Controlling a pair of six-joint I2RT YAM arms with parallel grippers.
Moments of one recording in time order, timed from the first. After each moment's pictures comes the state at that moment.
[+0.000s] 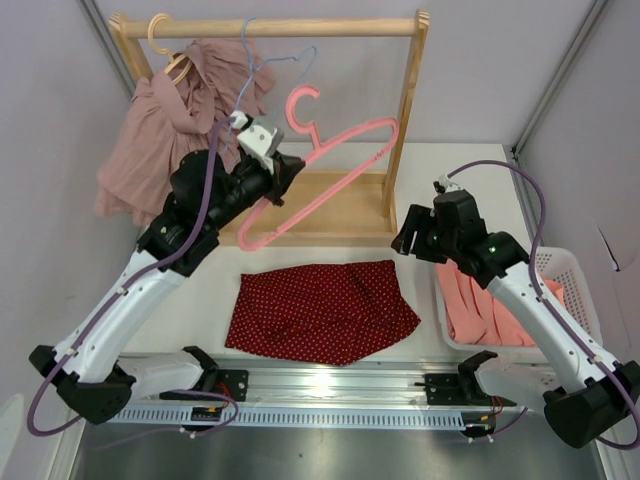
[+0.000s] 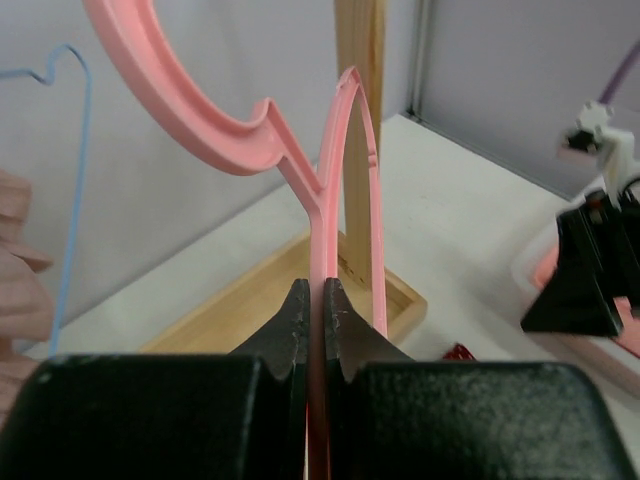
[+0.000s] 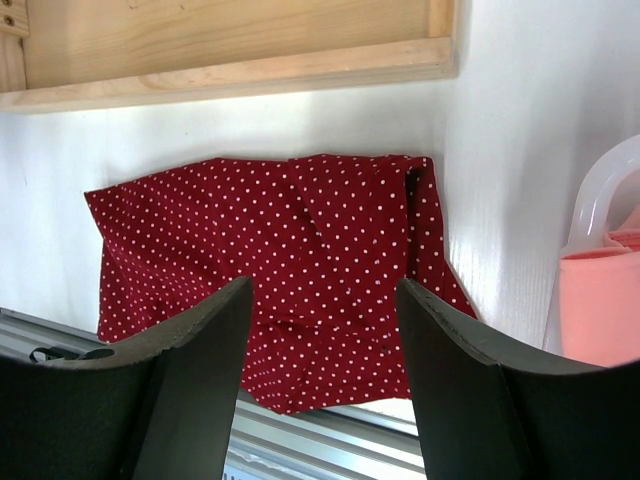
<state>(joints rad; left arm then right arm) -0.64 1.18 1.48 -0.30 0.07 0.08 0.49 1.09 1.11 -0.74 0.02 0.60</state>
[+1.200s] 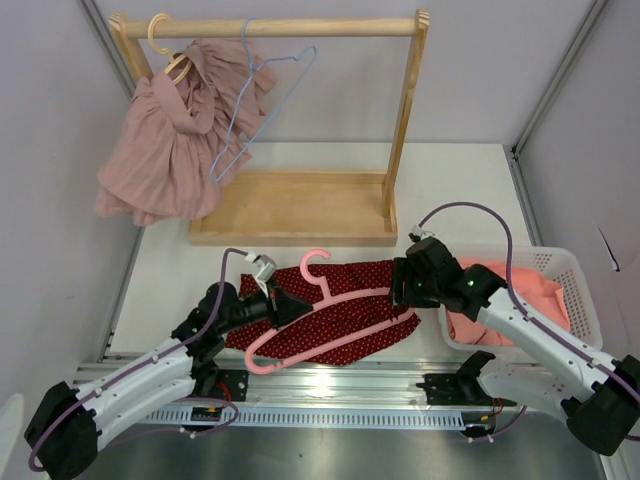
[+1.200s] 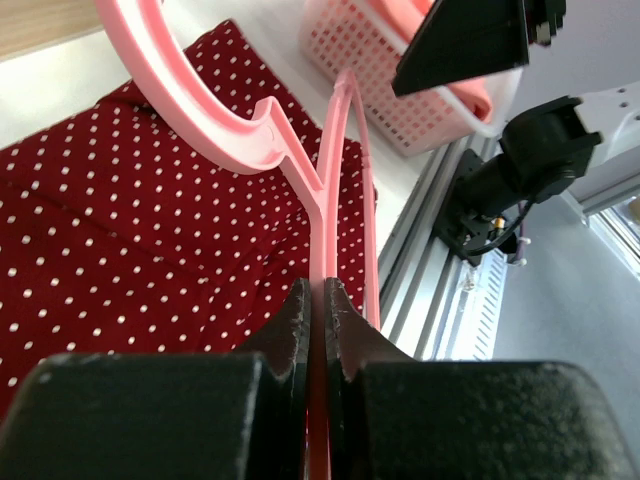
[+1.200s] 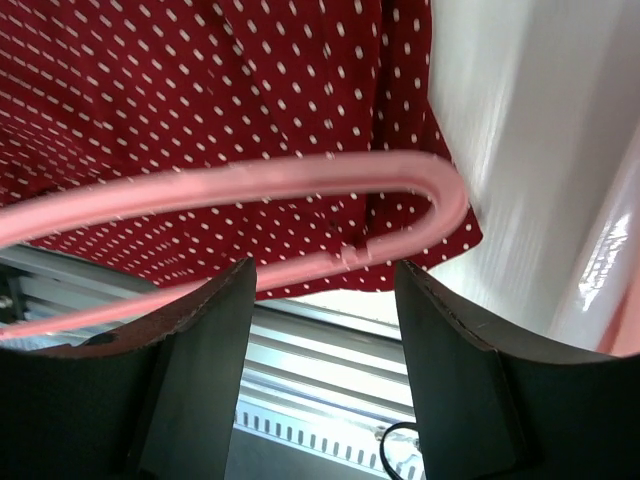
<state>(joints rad) -0.71 0.65 0.16 0.34 0.43 -0.52 0.72 0.99 0.85 -0.81 0.10 0.66</state>
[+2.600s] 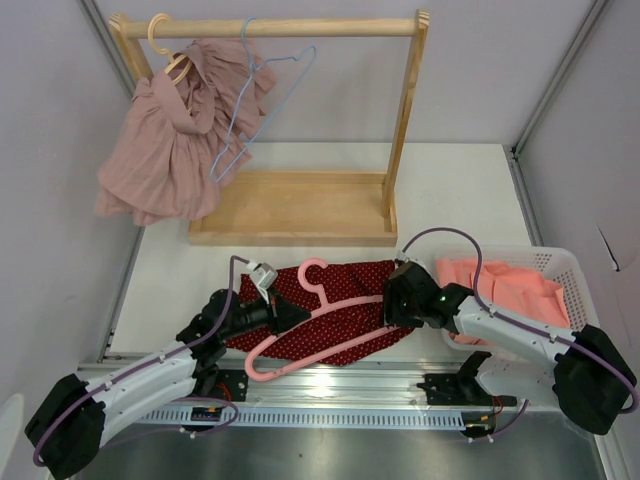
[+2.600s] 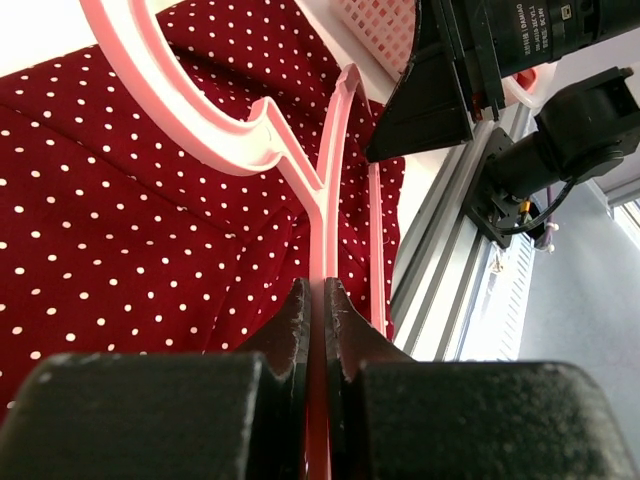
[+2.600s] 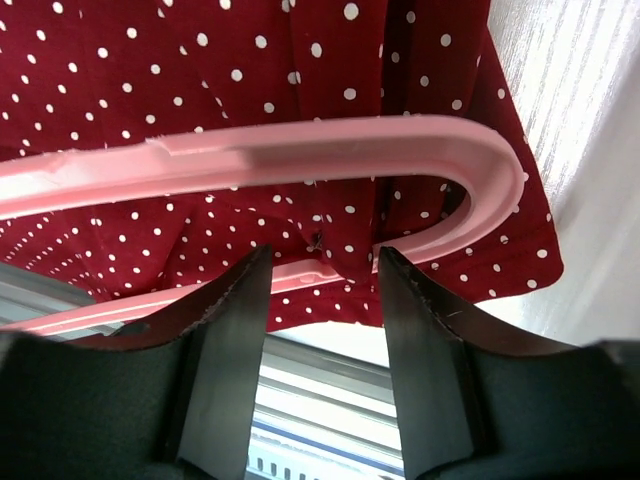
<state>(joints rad) -0.71 0.70 0.05 0.45 0.41 -0.52 0.80 1.11 0.56 -0.49 0.07 0.76</state>
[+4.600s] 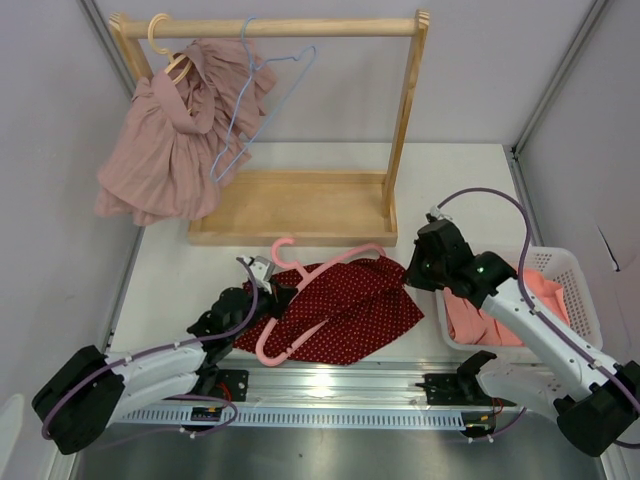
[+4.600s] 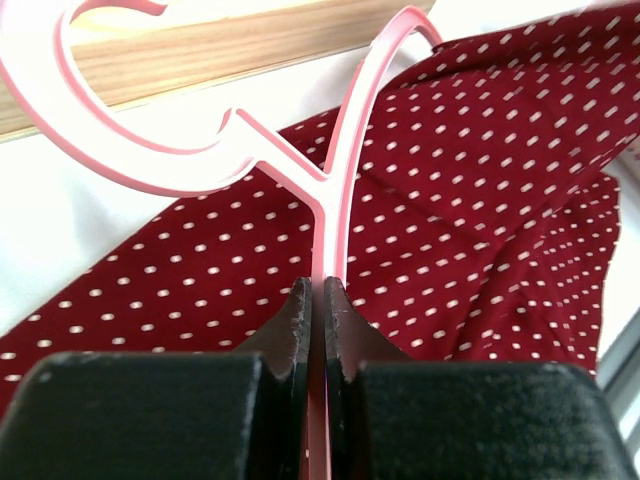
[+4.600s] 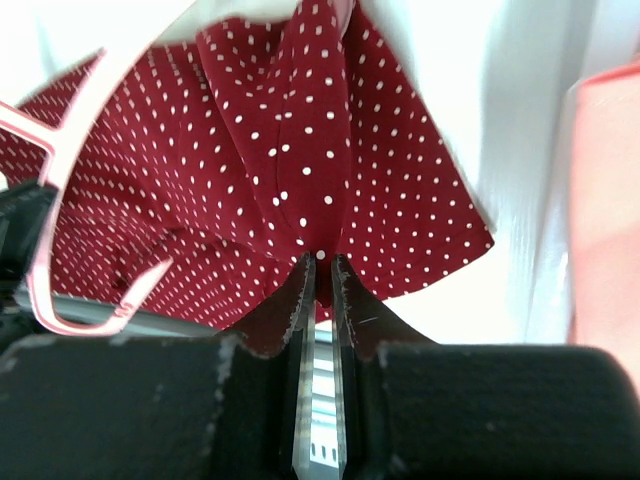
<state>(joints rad) -0.73 0.89 0.05 0.60 -0.04 -0.34 0.62 1.02 0.93 -0.81 0.12 0.72</state>
